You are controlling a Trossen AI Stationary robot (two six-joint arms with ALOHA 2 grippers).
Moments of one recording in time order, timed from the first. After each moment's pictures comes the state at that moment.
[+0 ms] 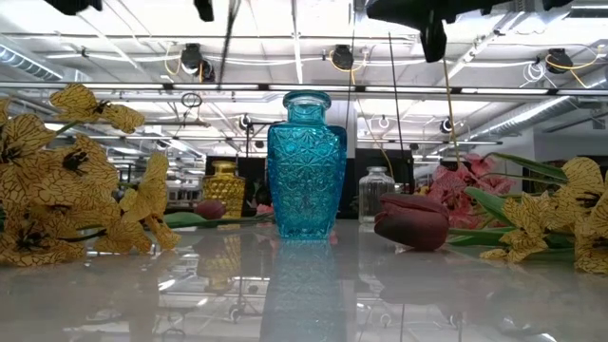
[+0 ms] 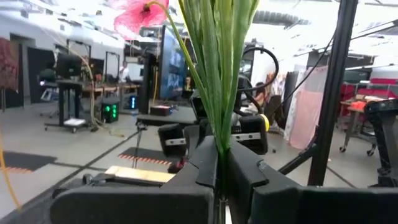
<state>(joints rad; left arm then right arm) -0.07 1.03 0.61 0.69 -0.10 -0.04 0.14 1.10 0.71 0.30 0.39 0.35</state>
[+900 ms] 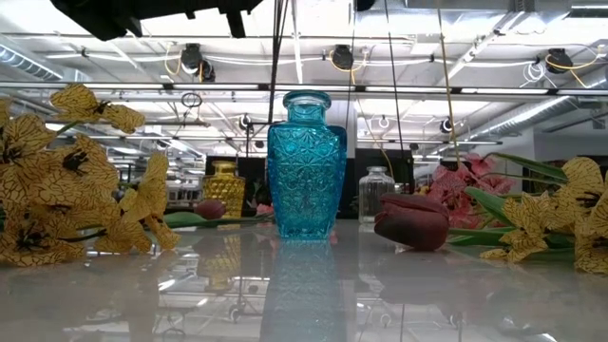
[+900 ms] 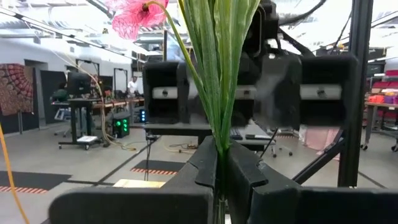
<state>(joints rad) -0.06 1.33 0.64 0.99 -0.11 0.04 0.10 1.44 1.16 0.24 0.26 0.07</state>
